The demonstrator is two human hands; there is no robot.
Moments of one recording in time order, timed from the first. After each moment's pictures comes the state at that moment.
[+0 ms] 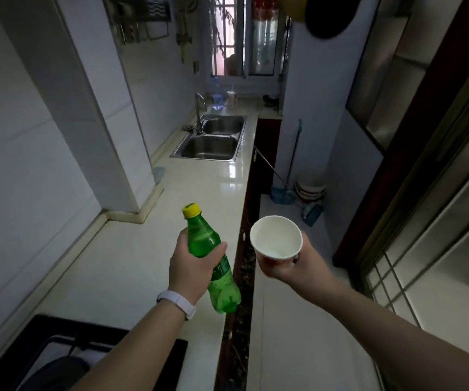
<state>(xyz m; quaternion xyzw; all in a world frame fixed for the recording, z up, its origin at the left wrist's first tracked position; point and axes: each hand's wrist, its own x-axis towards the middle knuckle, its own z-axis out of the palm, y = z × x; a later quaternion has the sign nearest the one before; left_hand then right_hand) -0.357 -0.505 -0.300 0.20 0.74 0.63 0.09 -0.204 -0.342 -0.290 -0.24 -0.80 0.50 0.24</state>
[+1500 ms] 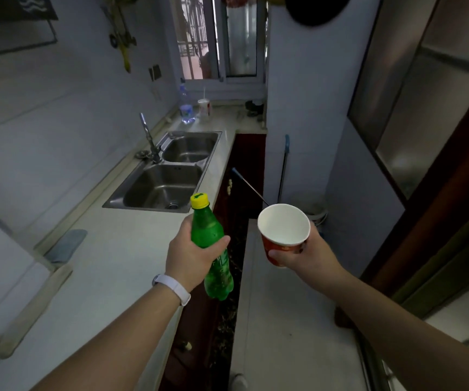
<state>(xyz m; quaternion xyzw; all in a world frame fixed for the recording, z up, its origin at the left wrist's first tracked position) -0.565 -0.045 -0.302 0.28 0.79 0.54 0.06 -0.394 0.134 -0.299 -0.27 -0.77 0.54 0.21</state>
